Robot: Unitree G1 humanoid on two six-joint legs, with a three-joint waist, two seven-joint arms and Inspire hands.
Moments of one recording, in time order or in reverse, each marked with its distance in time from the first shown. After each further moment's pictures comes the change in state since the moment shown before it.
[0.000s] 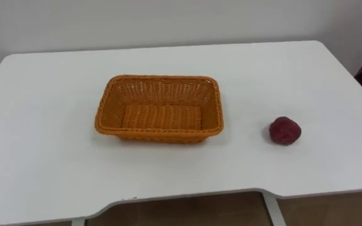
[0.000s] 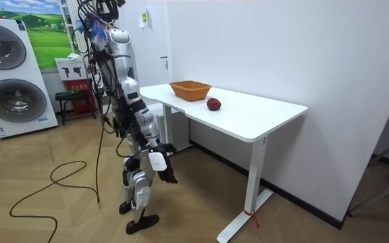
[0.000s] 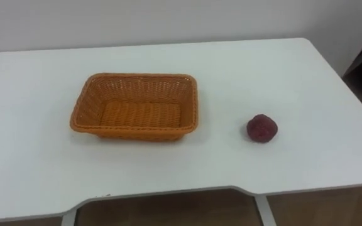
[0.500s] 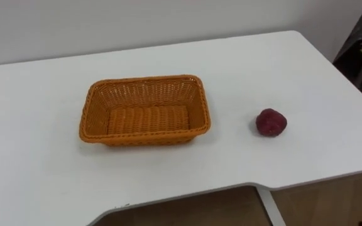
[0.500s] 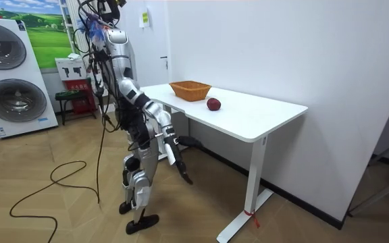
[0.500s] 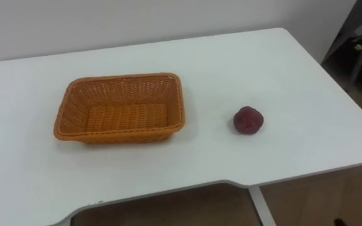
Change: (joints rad) left arm 0.019 0.013 0.058 -0.040 0.000 -0.051 0.085; right arm -0.031 -0.029 -0.212 -0.462 0.175 -0.130 -0.436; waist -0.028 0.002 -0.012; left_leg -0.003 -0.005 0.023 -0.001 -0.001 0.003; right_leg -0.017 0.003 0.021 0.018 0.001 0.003
